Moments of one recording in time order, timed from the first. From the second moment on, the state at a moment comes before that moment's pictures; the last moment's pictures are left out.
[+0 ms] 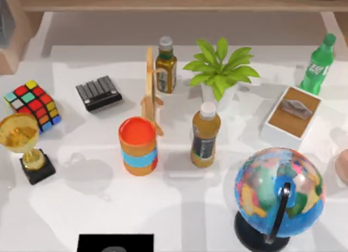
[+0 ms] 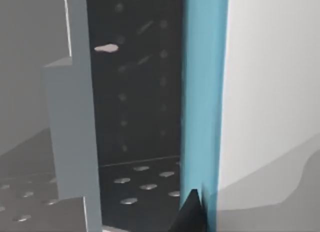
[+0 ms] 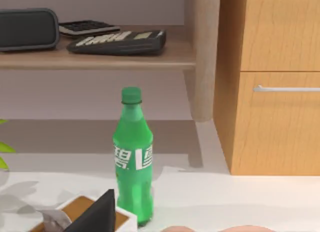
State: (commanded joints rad) left arm 0.51 1.90 0.94 0.64 0.54 1.74; right arm 0.00 0.00 0.00 0.00 0.00 0.00
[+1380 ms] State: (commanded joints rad) left arm 0.47 1.99 1.05 0.63 0.50 1.73; right arm 0.00 0.00 0.00 0.00 0.00 0.00
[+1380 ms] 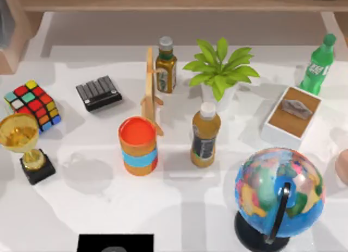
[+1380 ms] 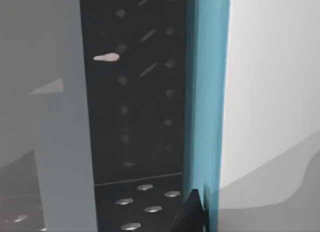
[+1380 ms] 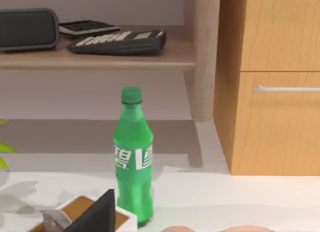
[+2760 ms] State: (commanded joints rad) left arm 0.54 1.86 0.86 0.68 0.56 1.75; right arm 0.00 0.00 0.00 0.00 0.00 0.00
